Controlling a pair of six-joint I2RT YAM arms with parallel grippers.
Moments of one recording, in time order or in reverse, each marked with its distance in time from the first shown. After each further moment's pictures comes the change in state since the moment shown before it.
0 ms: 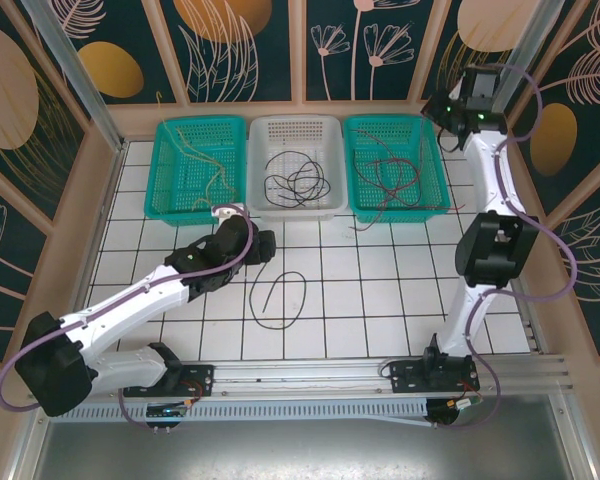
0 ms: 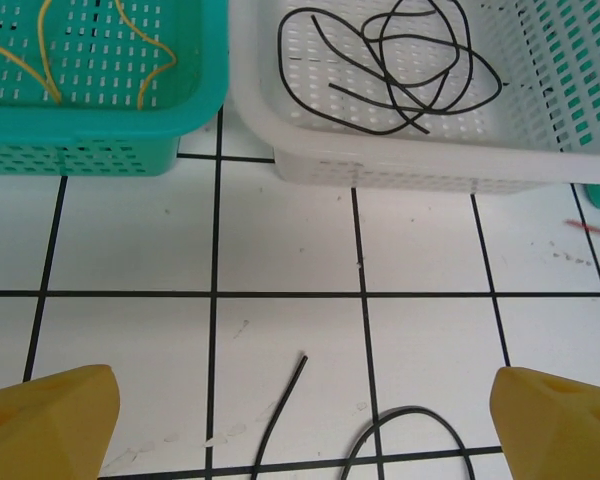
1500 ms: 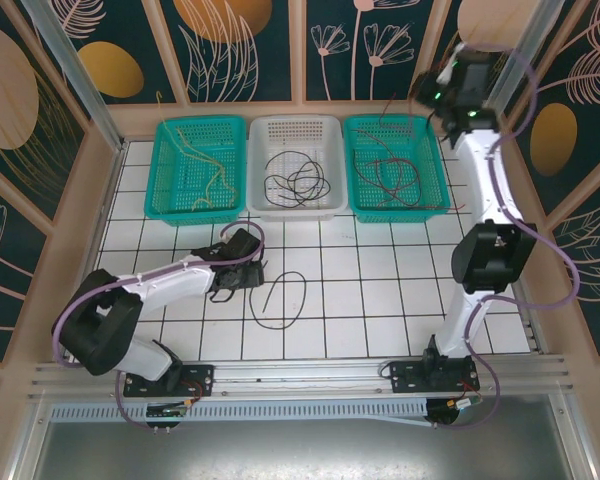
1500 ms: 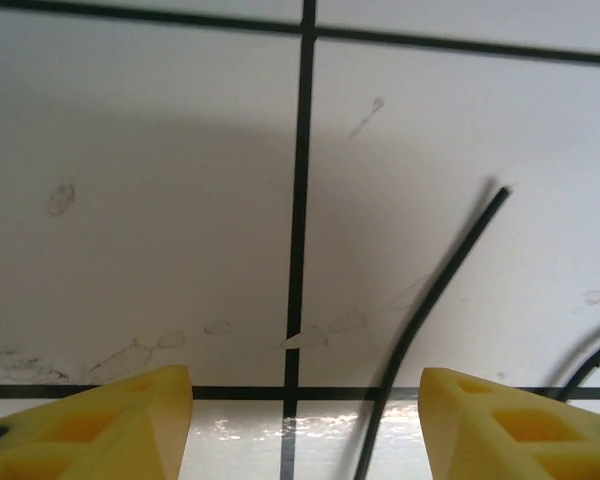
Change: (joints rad) left arm 0.104 0.282 -0.124 0.000 0.221 -0.042; right arm 0.099 -0.087 -0.111 0.113 0.018 -0.023
